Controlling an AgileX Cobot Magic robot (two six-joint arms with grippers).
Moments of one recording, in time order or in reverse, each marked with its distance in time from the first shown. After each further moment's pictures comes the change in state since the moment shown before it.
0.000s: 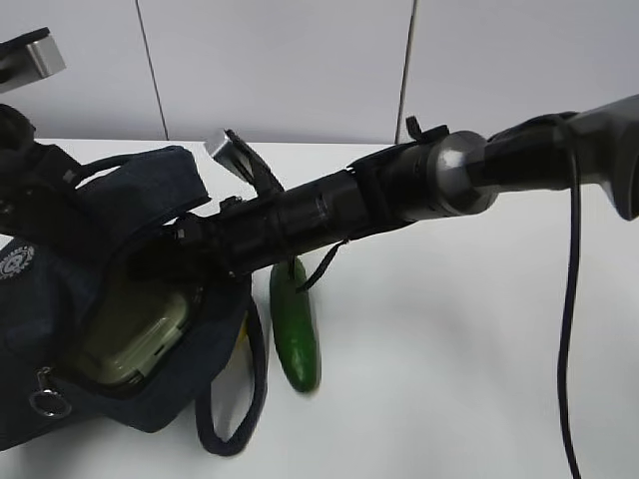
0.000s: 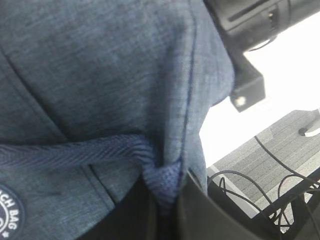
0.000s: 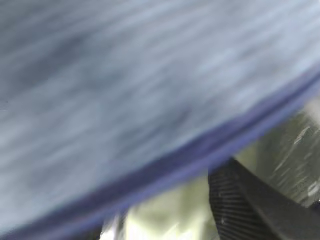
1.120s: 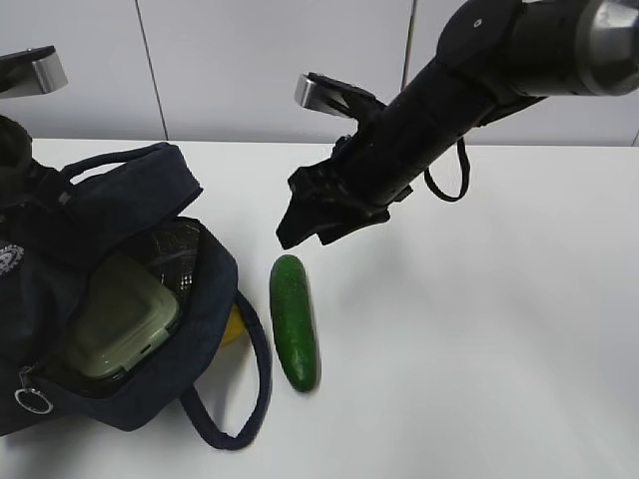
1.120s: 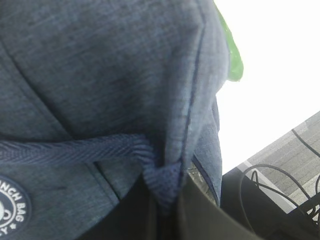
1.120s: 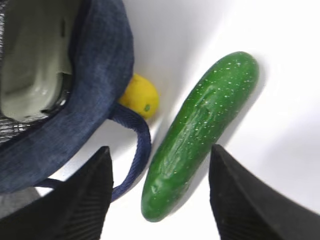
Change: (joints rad) left arm 0.000 0.017 0.000 0.112 -0.030 0.000; right arm -0.144 -0.279 0.000 -0.884 0.007 0.678
